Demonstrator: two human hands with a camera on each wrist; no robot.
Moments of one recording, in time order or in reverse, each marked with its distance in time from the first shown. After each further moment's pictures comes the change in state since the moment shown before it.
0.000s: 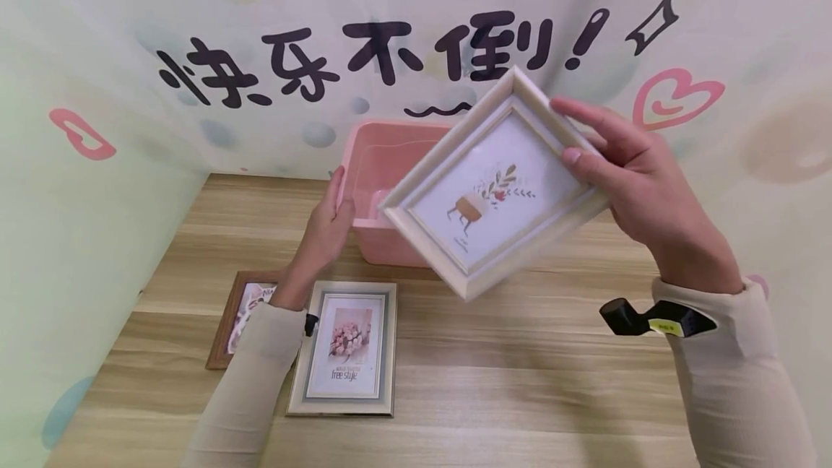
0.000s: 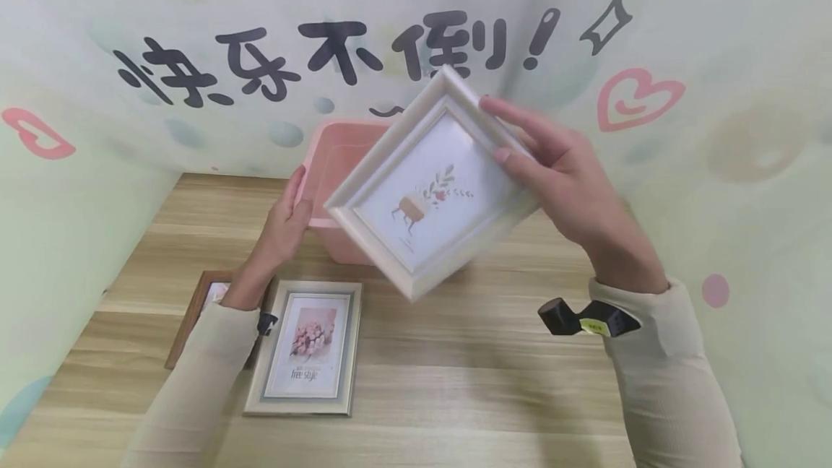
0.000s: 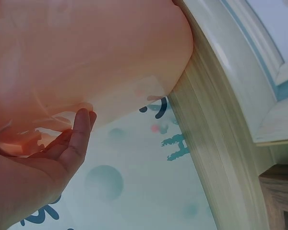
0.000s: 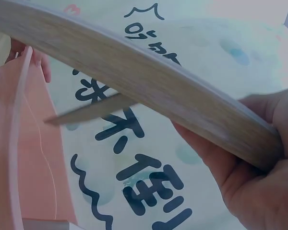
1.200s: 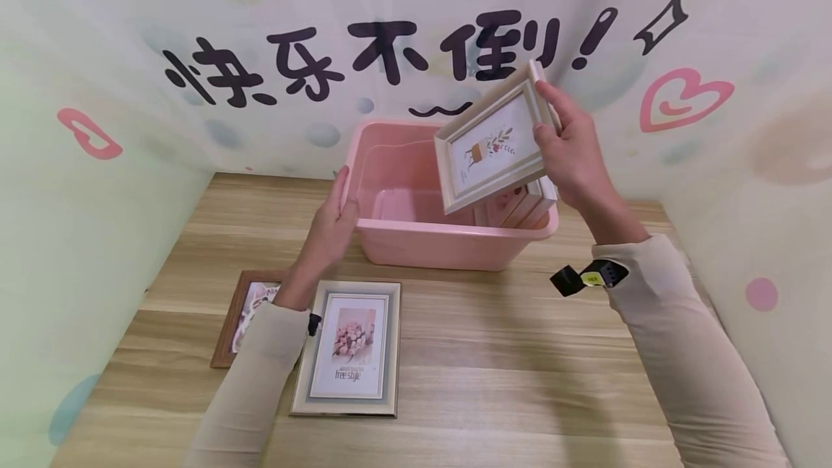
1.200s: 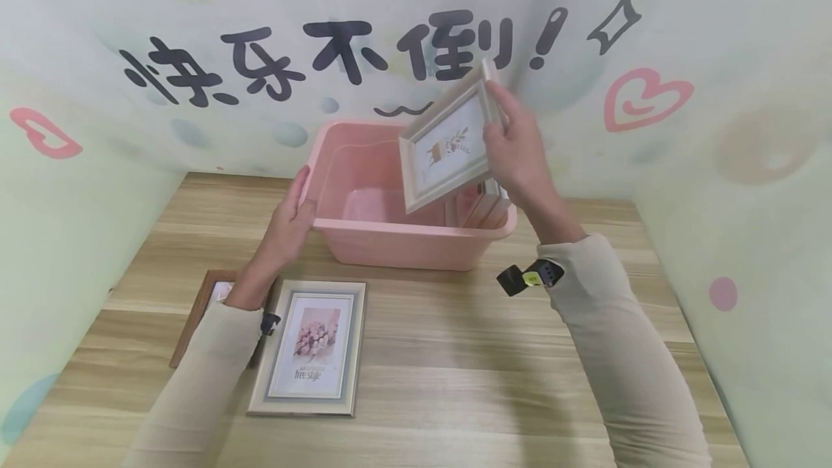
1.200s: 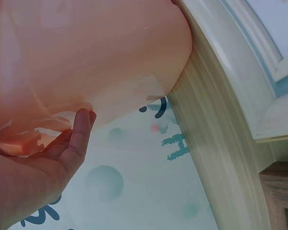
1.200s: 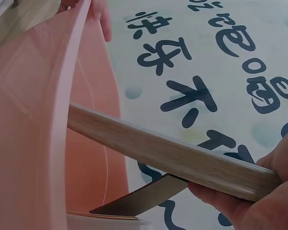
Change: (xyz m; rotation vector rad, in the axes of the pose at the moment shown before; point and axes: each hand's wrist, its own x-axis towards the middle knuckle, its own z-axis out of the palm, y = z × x) left_hand 0.001 0.001 0.000 0.006 0.000 -0.001; right_hand 0.073 0.054 0.019 -0.314 0.328 0.191
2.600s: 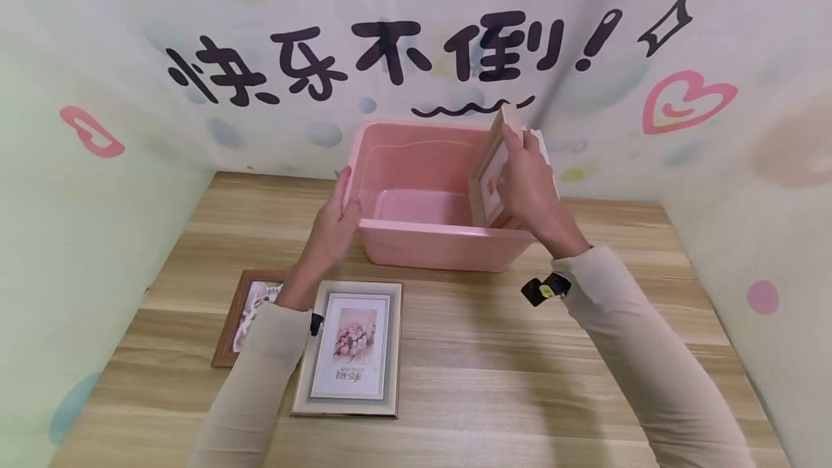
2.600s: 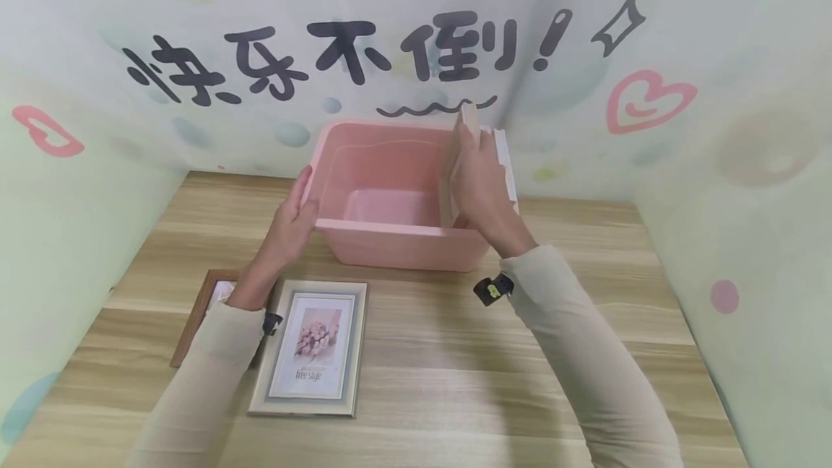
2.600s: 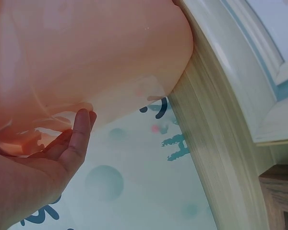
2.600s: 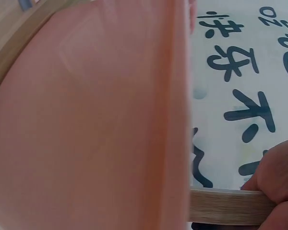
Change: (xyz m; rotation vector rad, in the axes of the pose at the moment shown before) left_hand -0.002 -0.001 0.000 -0.029 -0.010 0.016; right_hand -0.004 0.032 0.049 -0.588 -0.091 0.011
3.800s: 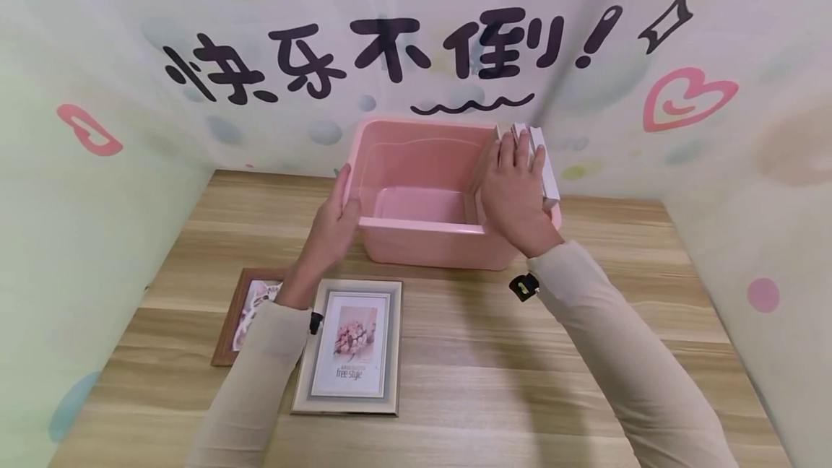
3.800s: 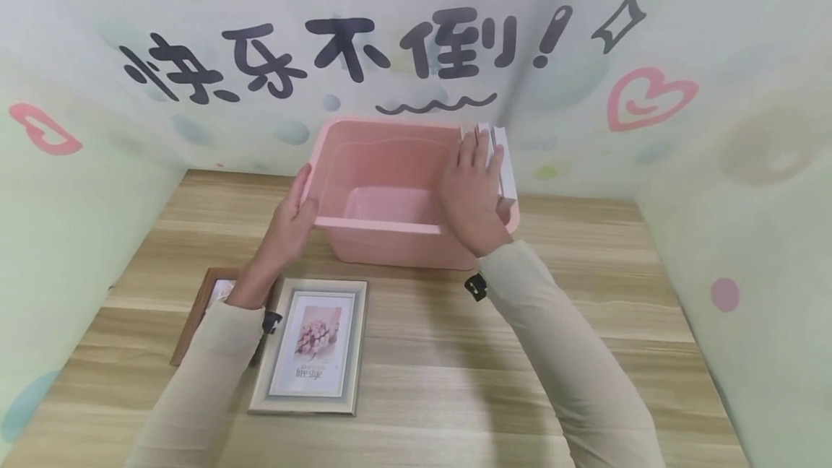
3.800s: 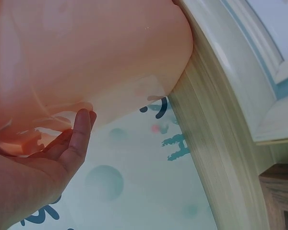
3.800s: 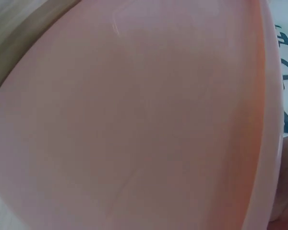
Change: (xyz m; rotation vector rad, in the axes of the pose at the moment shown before) left_hand 0.001 0.001 0.001 0.007 -0.005 -0.004; right_hand 0.005 0.009 0.036 -0.691 -0.028 -0.124
